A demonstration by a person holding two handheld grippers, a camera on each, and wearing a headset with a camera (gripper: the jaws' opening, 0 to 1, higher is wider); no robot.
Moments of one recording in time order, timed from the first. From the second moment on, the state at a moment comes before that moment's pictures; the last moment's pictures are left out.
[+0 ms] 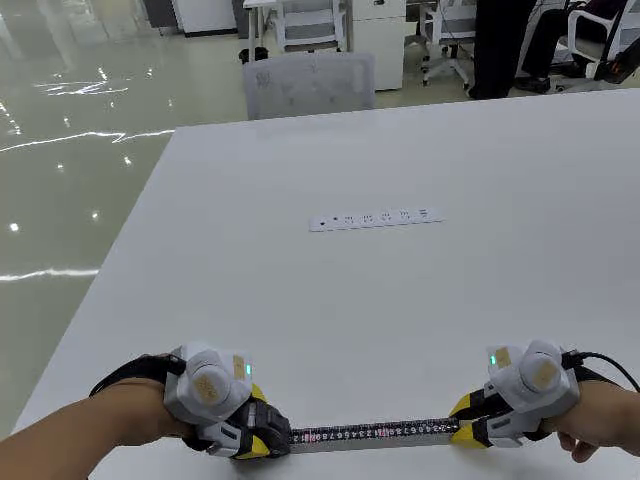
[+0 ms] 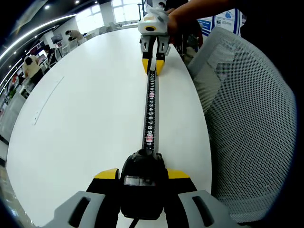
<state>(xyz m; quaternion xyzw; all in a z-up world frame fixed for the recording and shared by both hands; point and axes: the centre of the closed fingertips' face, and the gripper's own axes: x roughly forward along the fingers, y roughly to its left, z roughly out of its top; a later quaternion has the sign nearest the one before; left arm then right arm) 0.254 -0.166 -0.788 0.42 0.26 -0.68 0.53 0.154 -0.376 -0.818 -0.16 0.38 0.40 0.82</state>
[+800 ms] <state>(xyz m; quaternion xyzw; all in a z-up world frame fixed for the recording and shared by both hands) 0.253 -0.166 -0.788 0.42 0.26 -0.68 0.54 0.150 -0.385 -0.818 -0.16 0.39 0.39 0.82</state>
